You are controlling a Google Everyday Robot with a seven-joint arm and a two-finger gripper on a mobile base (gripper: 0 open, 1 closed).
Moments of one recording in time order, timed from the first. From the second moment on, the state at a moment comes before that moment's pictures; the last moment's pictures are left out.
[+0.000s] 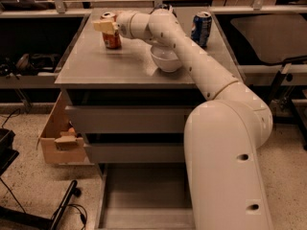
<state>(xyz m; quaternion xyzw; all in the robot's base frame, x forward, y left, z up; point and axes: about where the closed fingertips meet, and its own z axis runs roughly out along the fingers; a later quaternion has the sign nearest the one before) 0.889 0.156 0.925 -0.34 0.65 0.30 0.61</state>
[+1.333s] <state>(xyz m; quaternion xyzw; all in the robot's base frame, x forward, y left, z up) 0.888 0.156 0.938 -0.36 0.64 0.30 0.61</state>
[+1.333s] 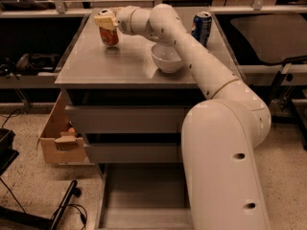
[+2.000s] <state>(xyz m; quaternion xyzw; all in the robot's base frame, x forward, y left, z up) 0.860 0.112 1.024 -0.39 0.62 0.23 0.64</state>
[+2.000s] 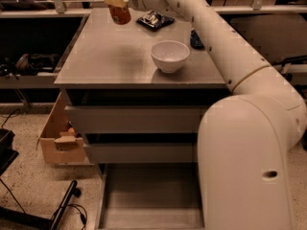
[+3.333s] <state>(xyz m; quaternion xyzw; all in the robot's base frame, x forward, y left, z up) 0.663 0.024 1.096 -0.29 0.60 0.21 0.71</state>
